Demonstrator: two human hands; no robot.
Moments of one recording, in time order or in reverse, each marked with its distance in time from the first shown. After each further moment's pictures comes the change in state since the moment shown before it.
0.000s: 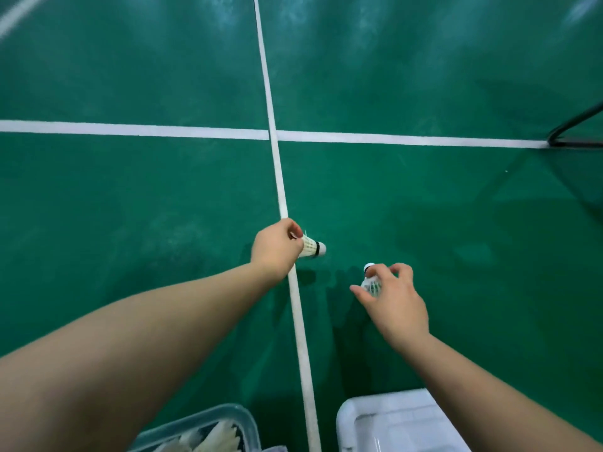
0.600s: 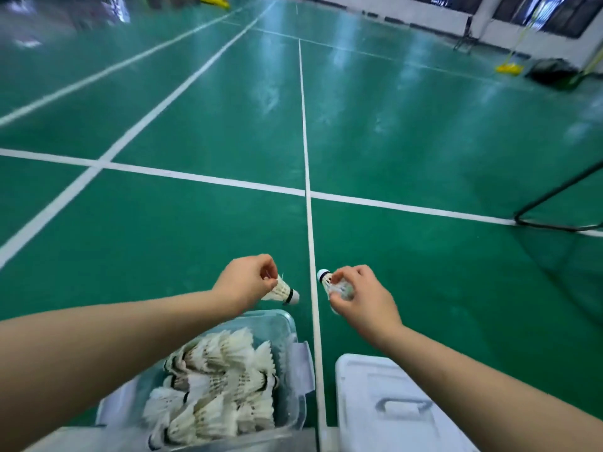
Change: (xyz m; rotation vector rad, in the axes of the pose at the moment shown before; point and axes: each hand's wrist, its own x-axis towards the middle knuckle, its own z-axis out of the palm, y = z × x) left_hand -0.244 0.012 -0.162 0.256 0.037 0.160; right_hand -0.189 -0.066 -0.103 0.083 -0.006 -0.476
